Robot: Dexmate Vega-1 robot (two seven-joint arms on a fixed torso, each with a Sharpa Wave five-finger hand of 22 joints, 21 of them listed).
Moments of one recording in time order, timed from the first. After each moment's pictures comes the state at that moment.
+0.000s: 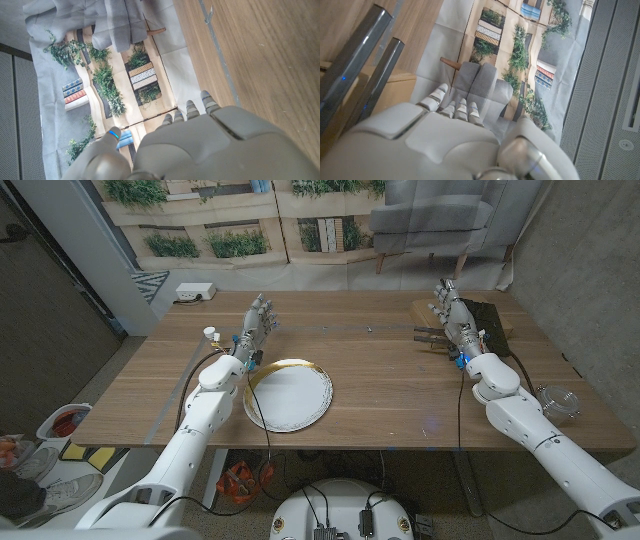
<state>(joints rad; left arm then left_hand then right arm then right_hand) 0.86 0.25 0.07 -1.31 -0.32 -0.15 -0.23 0.00 0.07 0.44 0.20 0.28 -0.17 0.00 0.18 0.17 -0.17 0.00 0.20 0.18 -0.17 0.04 0.19 0.18 -0.17 0.09 0.37 0.20 -0.96 -0.61 -0.27 -1.50 0.56 0.34 -0.05 0.15 0.09 0.12 0.09 0.25 0.04 0.00 0.19 0.18 0.05 0.03 0.20 0.19 -0.06 -0.04 0.19 0.18 0.15 -0.04 0.19 0.17</state>
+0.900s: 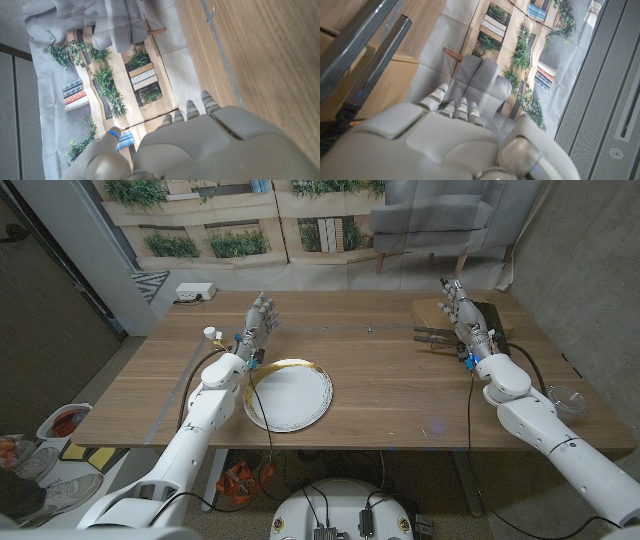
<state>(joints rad) 0.84 0.24 0.07 -1.29 -0.31 -0.15 -0.23 0.00 0.07 0.44 0.20 0.28 -0.17 0.00 0.18 0.17 -0.17 0.00 0.20 0.18 -0.17 0.04 0.19 0.18 -0.17 0.09 0.37 0.20 -1.00 -0.67 -0.24 -1.54 0.51 0.34 -0.10 0.17 0.09 0.13 0.08 0.25 0.04 0.00 0.19 0.18 0.06 0.04 0.20 0.19 -0.06 -0.04 0.19 0.18 0.15 -0.04 0.19 0.17</state>
